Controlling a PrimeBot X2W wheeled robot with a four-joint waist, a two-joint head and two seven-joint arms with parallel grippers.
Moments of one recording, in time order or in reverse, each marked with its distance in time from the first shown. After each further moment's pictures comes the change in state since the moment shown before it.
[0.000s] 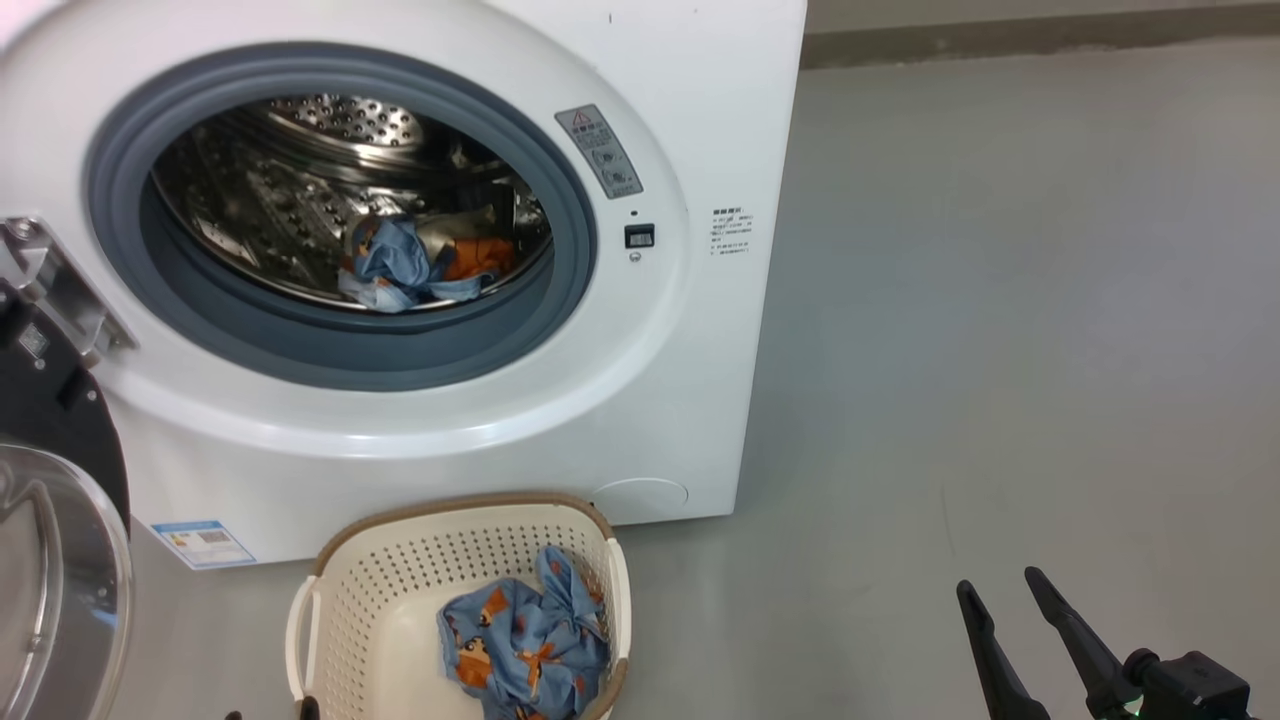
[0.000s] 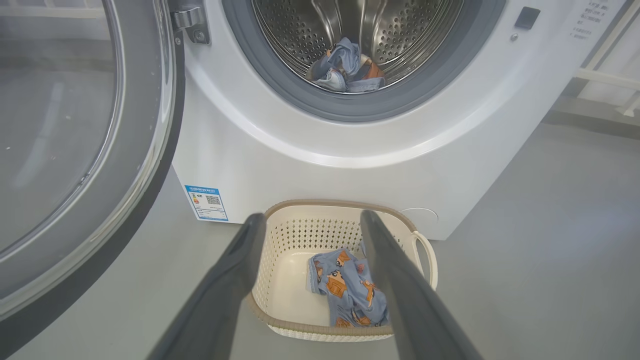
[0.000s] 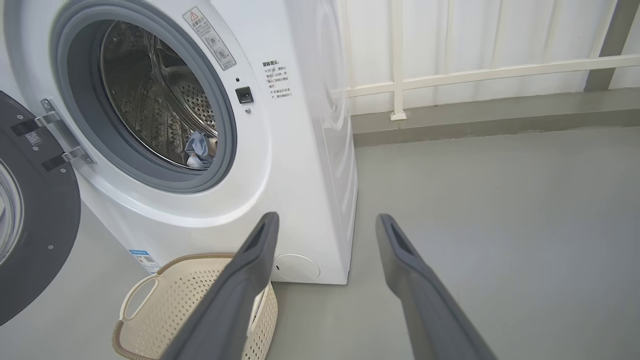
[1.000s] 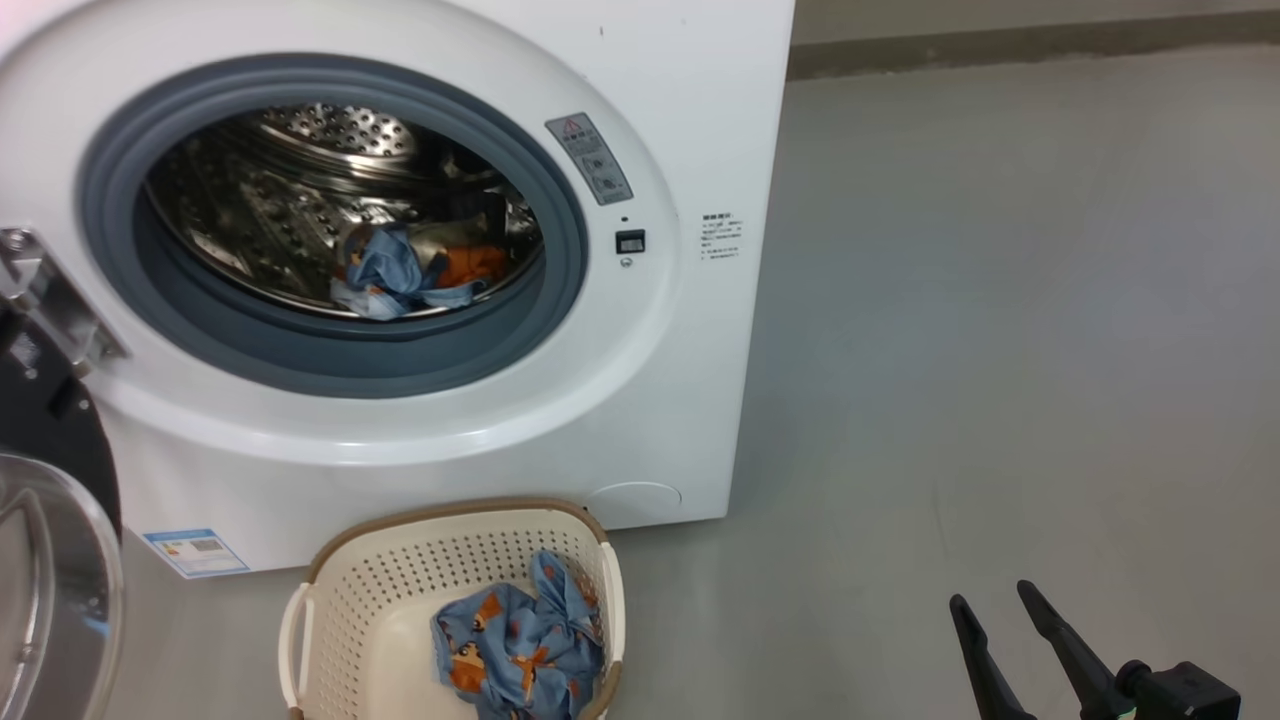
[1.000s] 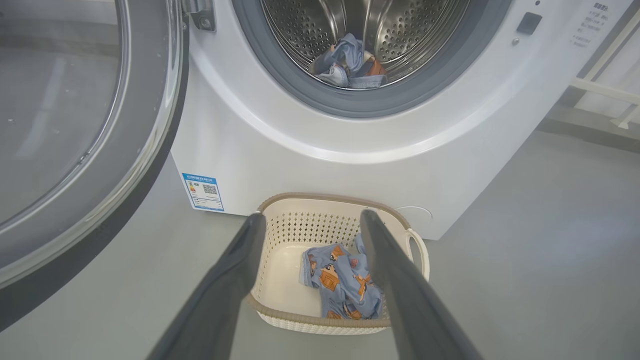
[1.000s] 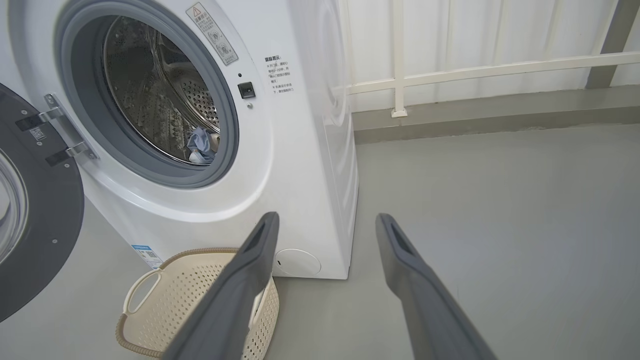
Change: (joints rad) left arm 0.035 -0.006 0.003 -0.007 -0.048 -0.017 0.000; right arm 0.015 -0.008 0.018 0.002 0.004 0.000 0.000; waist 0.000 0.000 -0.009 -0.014
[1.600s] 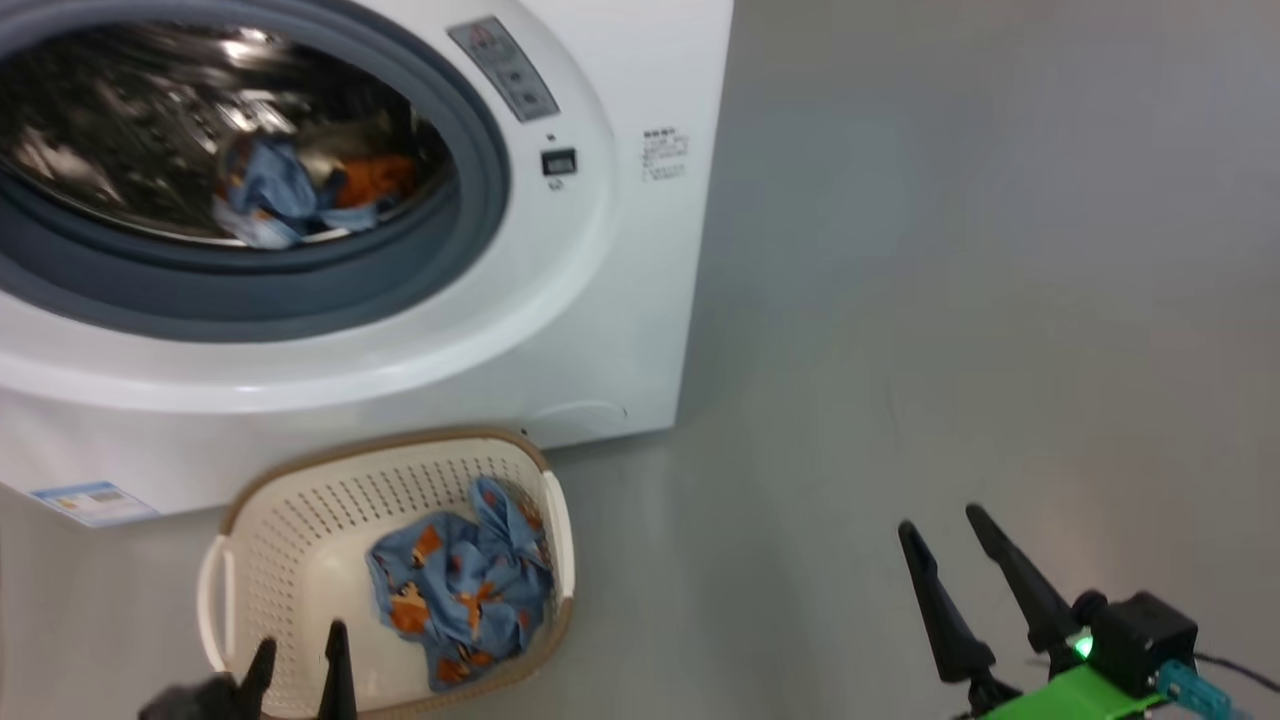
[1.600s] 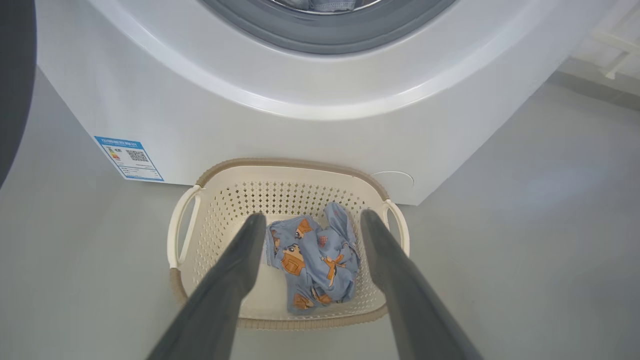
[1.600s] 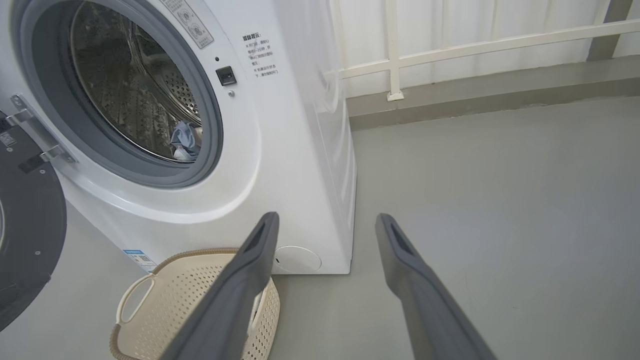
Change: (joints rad) left arm -0.213 0.001 -0.048 0.150 -0.029 -0.023 0.067; right arm -0.108 0.039 0.048 -0.001 0.000 0.000 0.000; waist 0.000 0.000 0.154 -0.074
